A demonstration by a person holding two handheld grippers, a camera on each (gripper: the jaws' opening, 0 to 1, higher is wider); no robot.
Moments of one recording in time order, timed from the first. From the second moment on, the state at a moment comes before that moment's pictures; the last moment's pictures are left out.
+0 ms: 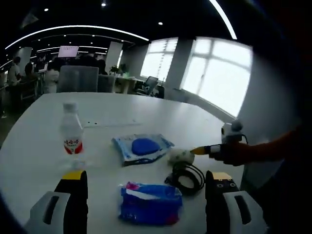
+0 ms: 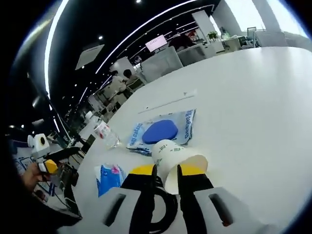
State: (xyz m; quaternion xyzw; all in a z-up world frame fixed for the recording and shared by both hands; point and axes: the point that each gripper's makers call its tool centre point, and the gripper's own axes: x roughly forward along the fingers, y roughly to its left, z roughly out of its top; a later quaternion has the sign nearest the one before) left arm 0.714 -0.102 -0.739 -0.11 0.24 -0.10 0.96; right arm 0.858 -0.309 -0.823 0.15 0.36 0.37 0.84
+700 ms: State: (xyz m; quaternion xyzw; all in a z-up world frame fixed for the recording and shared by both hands) left arm 0.698 -0.084 -0.739 -0.09 0.26 -0.09 0.96; right arm 0.858 -0.302 -0.793 0.11 0.32 0.40 0.85
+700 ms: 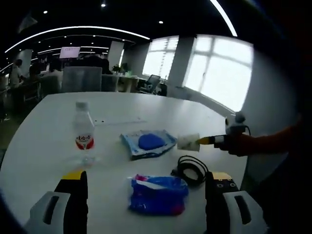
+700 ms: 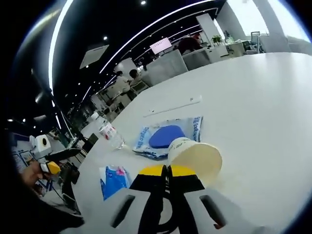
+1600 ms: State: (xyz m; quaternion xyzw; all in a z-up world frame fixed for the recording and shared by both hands) left arm 0.685 -0.083 -0.740 -0.07 0.26 -0.11 0.96; right arm 0.856 -0.210 -0.700 -0.10 0.23 0.55 0.80
